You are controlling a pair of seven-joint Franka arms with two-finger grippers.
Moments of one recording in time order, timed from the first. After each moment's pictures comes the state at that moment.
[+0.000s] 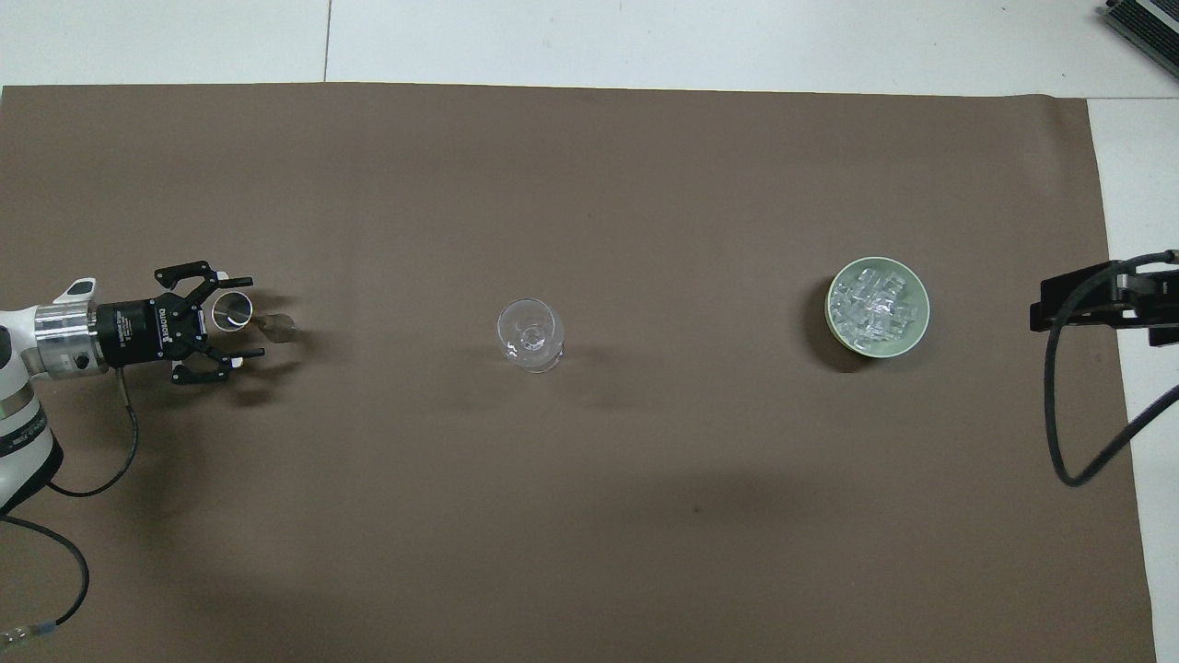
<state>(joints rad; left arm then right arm) 0.42 0.46 -0.09 -1.97 -1.16 1.79 -0.64 -0.02 -0.02 0.04 -1.46 0.00 1.42 0.16</state>
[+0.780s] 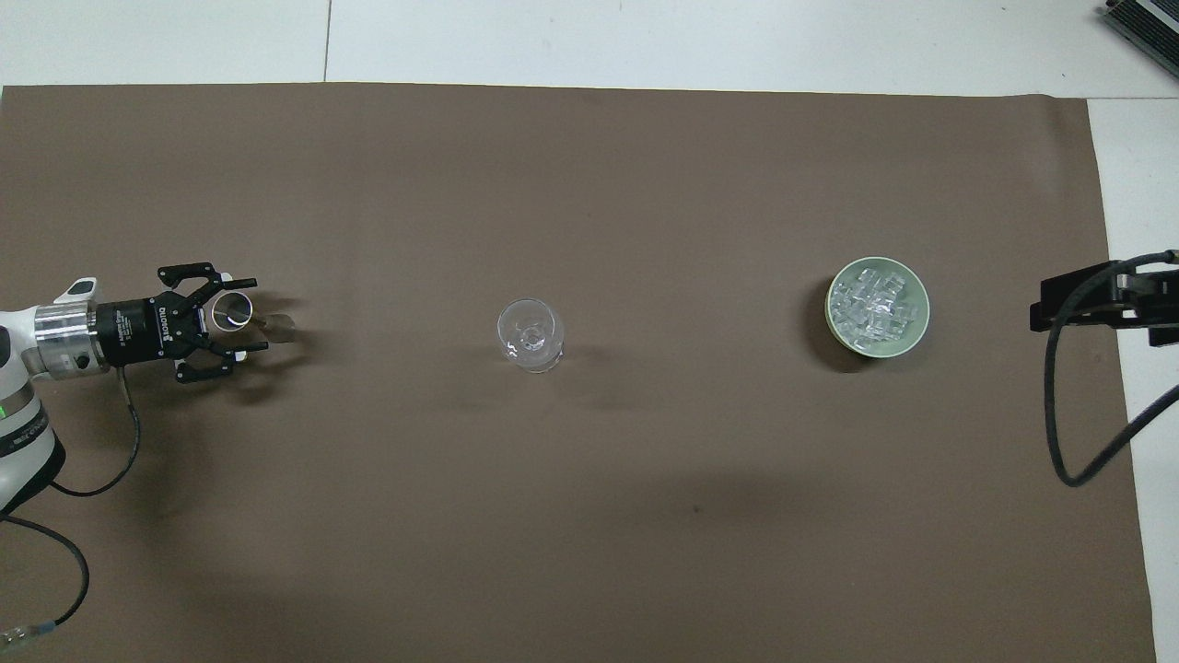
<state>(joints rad) 0.42 0.46 -0.10 -1.97 -1.18 1.79 -0.63 -0.02 -0.02 0.04 -1.46 0.00 1.42 0.16</state>
